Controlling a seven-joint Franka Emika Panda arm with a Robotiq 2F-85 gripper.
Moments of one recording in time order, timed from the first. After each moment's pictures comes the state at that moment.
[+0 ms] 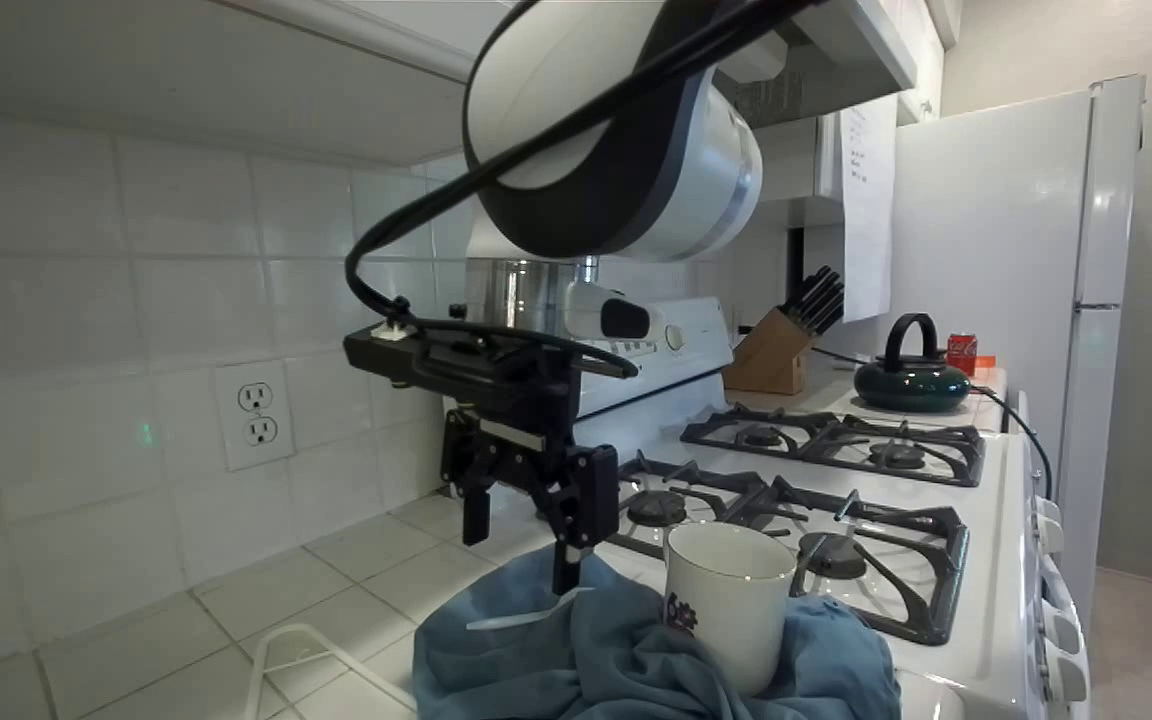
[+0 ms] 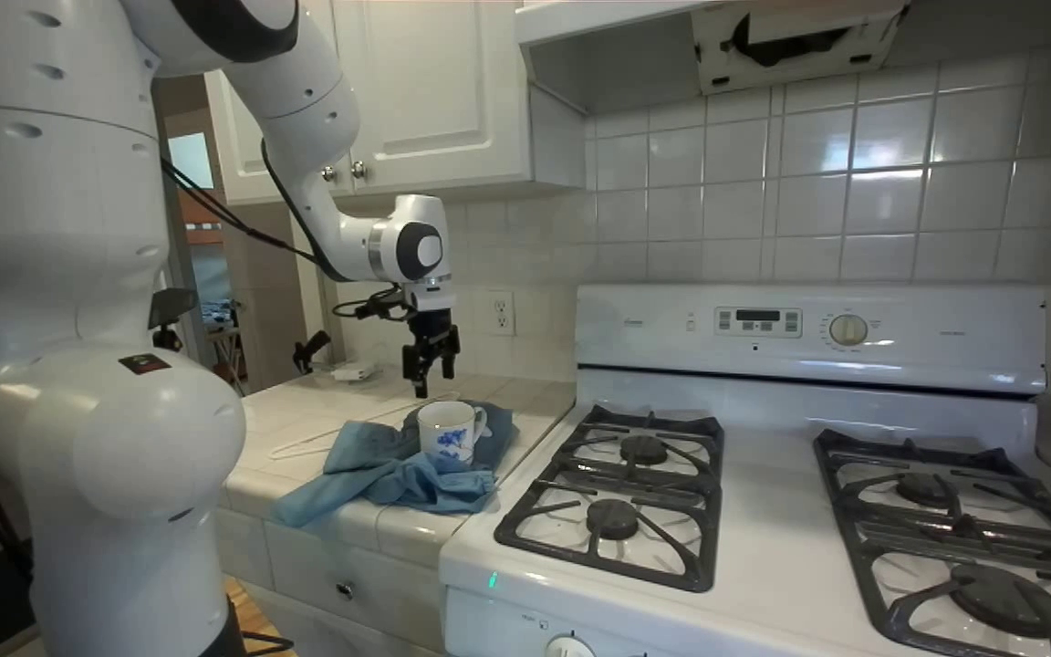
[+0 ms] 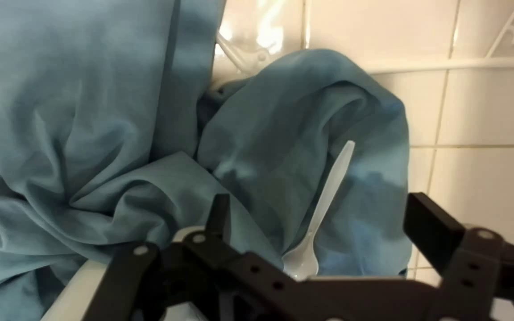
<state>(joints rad) 0.21 0.07 0.23 -2.28 0.01 2.46 1.69</state>
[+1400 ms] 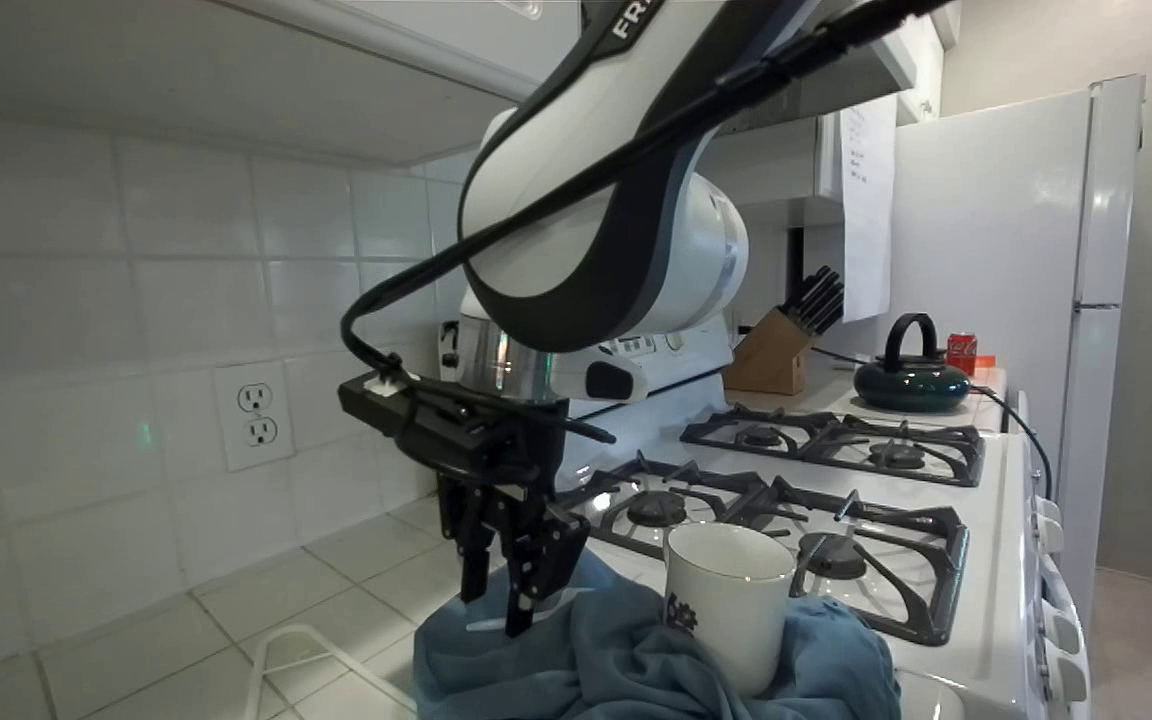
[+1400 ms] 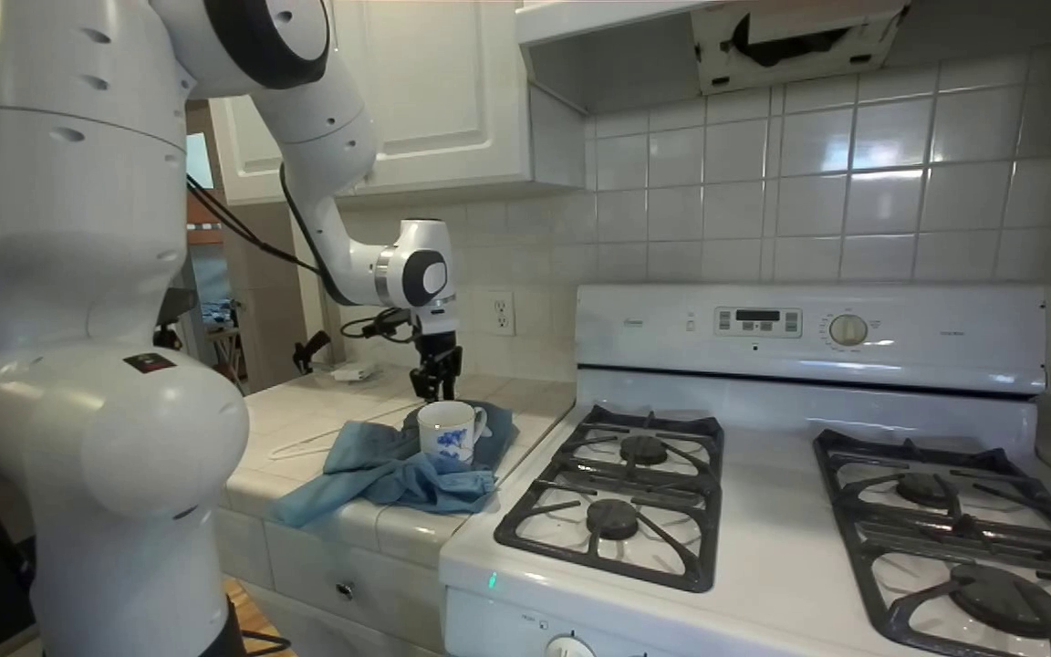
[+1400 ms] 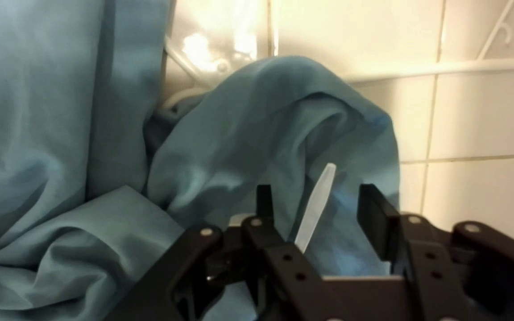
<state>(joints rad) 0.24 0.17 0.21 -2.28 0.02 2.61 1.71</state>
